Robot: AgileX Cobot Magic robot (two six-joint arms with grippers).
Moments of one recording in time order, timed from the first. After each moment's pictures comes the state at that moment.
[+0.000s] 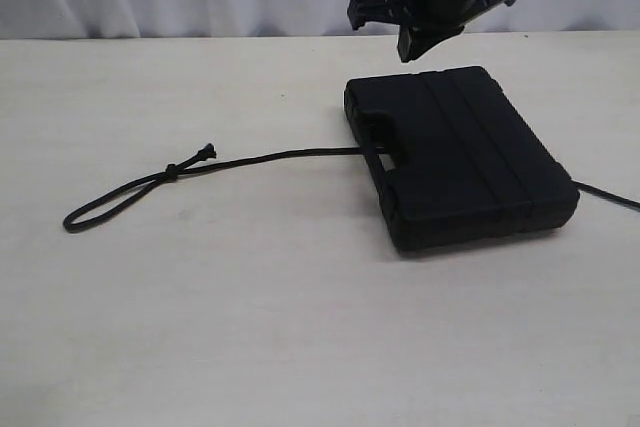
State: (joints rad) left arm 0.01 0.00 0.00 -0.08 0.35 0.16; right arm 0.35 1.97 -1.80 -0.02 1.09 0.11
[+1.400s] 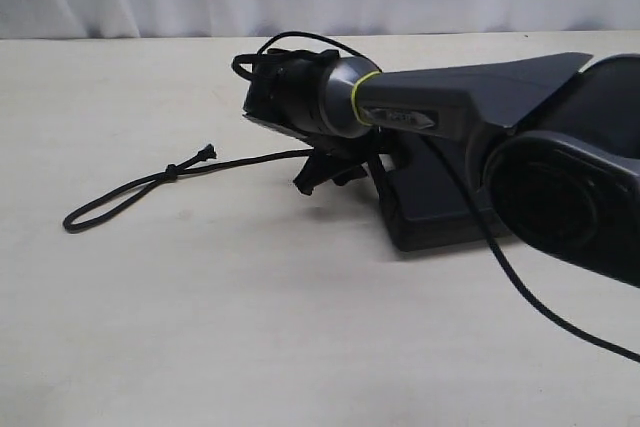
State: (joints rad) left arm 0.01 0.00 0.00 -0.08 0.35 0.16; right arm 0.70 2.38 -1.80 -0.77 1.21 0.59
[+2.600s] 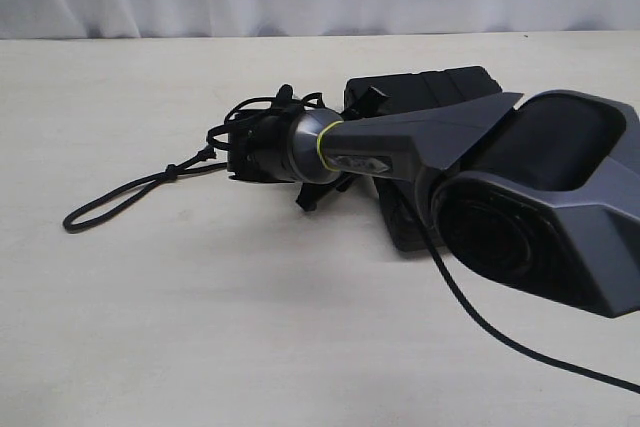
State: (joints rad) left arm 0.01 0.00 0.00 -0.08 0.35 0.16; right arm 0.76 2.48 -1.80 -1.01 1.22 0.64
